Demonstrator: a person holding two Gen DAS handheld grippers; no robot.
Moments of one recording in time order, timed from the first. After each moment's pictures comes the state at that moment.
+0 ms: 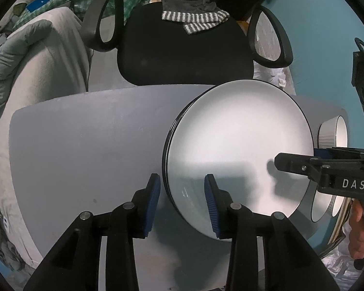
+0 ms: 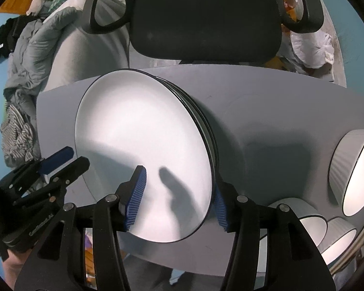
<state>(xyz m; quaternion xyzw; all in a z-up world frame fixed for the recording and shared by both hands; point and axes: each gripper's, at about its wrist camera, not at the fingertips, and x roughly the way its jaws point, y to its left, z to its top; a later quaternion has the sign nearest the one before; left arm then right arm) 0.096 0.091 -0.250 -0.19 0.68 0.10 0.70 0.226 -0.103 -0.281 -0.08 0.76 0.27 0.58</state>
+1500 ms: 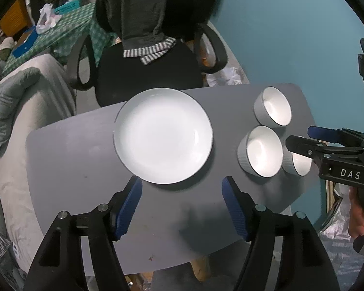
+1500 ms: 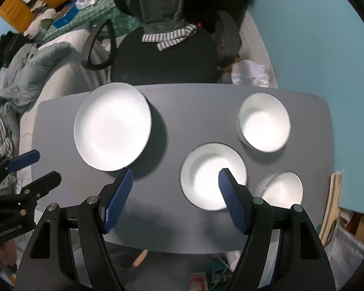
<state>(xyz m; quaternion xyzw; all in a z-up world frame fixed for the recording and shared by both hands) 0.043 -0.006 -0.132 -0.12 0.63 0.02 0.77 0.153 -0.215 -0.148 -0.11 0.64 0.21 0.73</state>
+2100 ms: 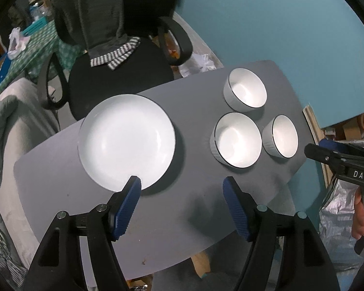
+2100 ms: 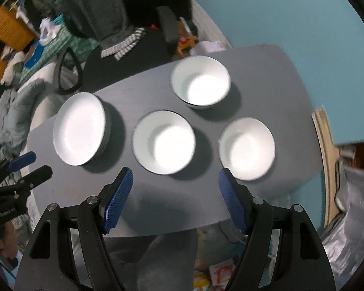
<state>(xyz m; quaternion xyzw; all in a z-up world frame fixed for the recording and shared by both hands) 0.066 -0.061 -0.131 -0.06 0.64 -0.05 0.76 0.124 -0.322 -0.143 0.00 0.65 0.11 0.75</state>
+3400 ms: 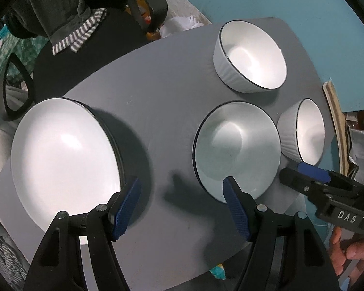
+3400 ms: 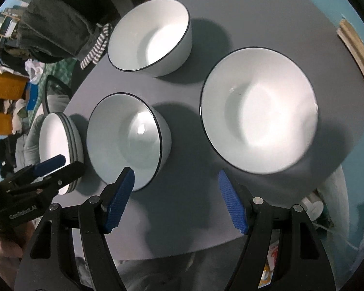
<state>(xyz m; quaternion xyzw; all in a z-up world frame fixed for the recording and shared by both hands) 0.141 -0.139 -0.244 -0.03 0.72 -0.08 0.69 0.136 -0.376 -0.257 0.17 0.69 0.09 0.70</state>
